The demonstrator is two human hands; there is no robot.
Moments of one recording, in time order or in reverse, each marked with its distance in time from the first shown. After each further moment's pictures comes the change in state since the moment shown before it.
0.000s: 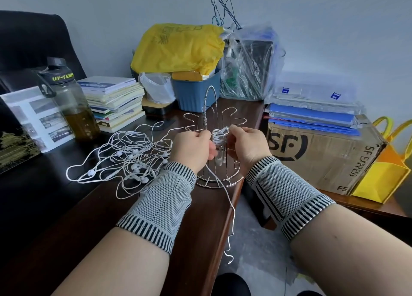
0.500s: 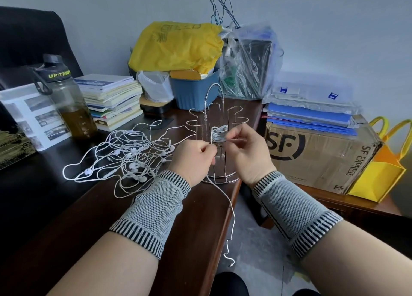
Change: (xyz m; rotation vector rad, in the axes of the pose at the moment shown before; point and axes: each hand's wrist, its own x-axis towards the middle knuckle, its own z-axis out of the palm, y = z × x) left_hand -0.004 -0.017 -0.005 0.345 -0.149 0.257; right_hand -0.021 0.016 -0.017 -0.241 -0.091 -0.483
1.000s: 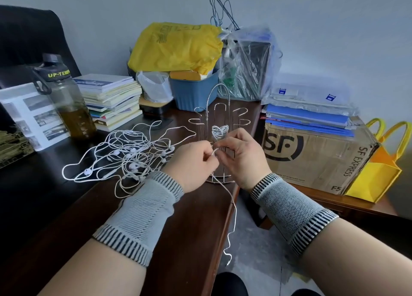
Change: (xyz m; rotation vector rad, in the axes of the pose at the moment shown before) left_hand -0.008 -0.004 -0.013 0.223 -0.136 0.157; right_hand -0.004 0.010 0.006 -0.433 -0.010 -0.399
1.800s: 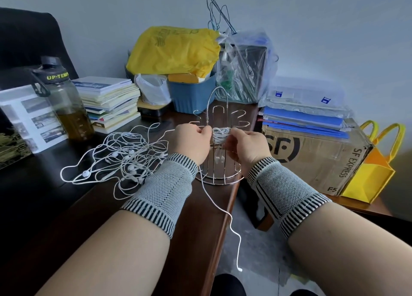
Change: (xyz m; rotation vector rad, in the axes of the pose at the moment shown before) left_hand 0.043 0.007 0.003 -0.225 0.336 -0.308; right_hand 0.033 -0.011 -0.008 0.723 0.087 0.991
